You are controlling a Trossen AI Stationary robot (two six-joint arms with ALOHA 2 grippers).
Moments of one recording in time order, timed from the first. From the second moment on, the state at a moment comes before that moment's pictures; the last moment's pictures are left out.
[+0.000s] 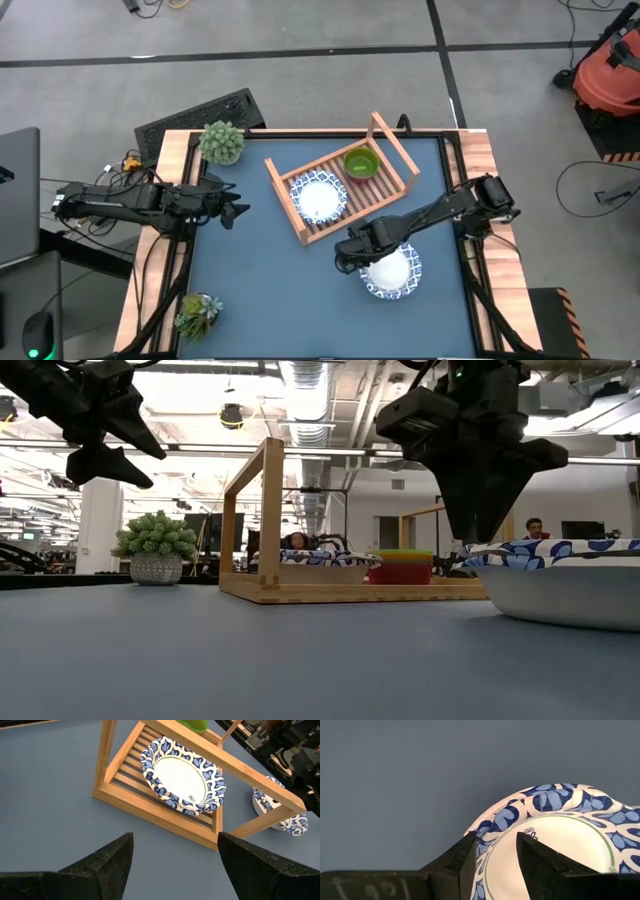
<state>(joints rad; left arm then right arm) -0.06 0.48 0.48 -0.55 -0.38 -0.78 0.29 1.84 1.39 -1.02 0.05 1.38</state>
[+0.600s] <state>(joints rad) -0.06 0.48 0.48 -0.55 -0.39 -0.78 0.29 1.88 1.39 -1.00 0.03 1.40</state>
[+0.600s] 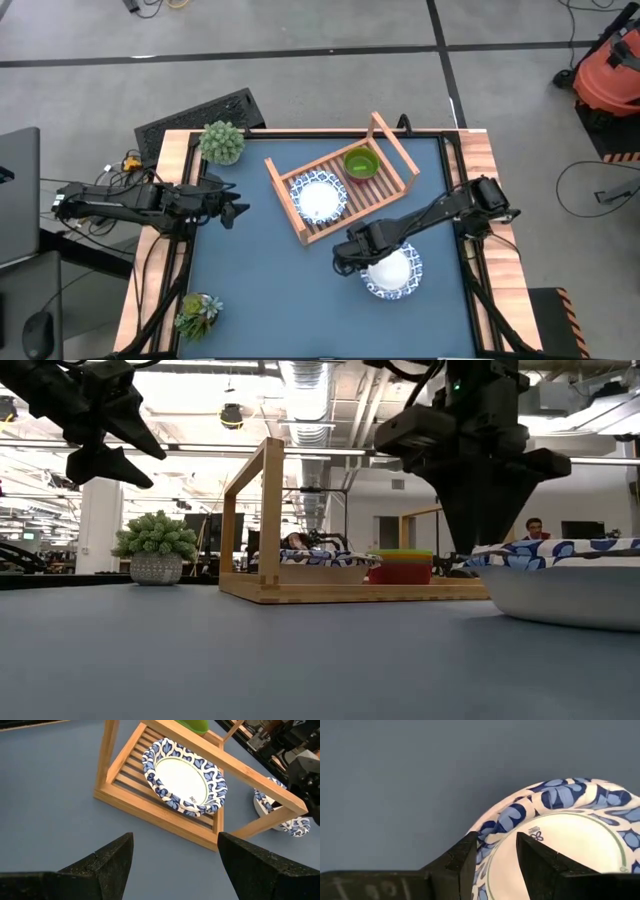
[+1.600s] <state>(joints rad) -0.06 0.48 0.48 -0.55 -0.40 -0.80 0.31 1.83 1.62 -1.20 0.01 1.18</state>
